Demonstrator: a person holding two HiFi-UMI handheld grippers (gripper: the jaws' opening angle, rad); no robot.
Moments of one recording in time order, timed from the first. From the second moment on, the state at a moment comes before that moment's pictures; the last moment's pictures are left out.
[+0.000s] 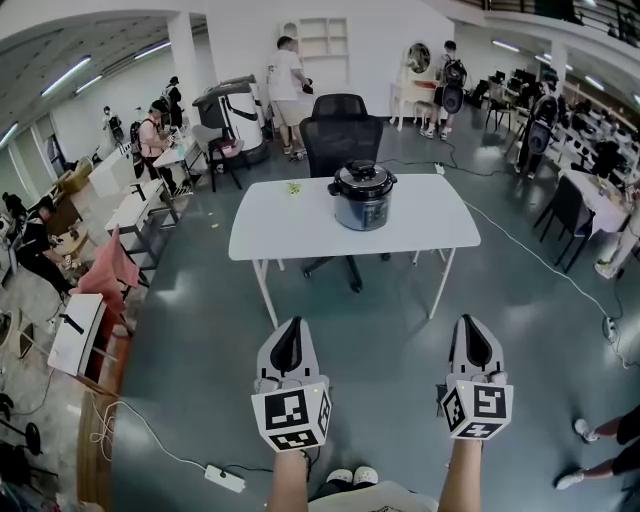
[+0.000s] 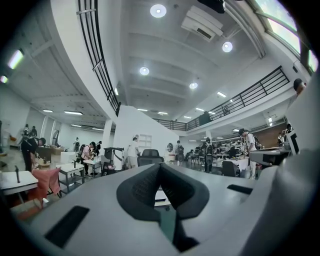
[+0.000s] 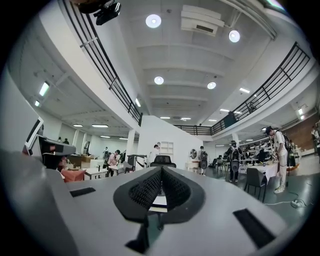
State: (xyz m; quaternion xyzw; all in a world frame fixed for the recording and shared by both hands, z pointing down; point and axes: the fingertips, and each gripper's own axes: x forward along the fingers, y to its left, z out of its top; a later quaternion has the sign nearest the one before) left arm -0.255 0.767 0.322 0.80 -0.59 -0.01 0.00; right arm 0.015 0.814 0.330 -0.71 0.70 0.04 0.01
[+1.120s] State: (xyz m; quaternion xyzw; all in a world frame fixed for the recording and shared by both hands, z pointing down) left arm -0.228 0.612 0.345 0.79 -0.61 -0.01 0.01; right arm 0.032 0.647 0.353 -0.67 0.74 0.02 0.01
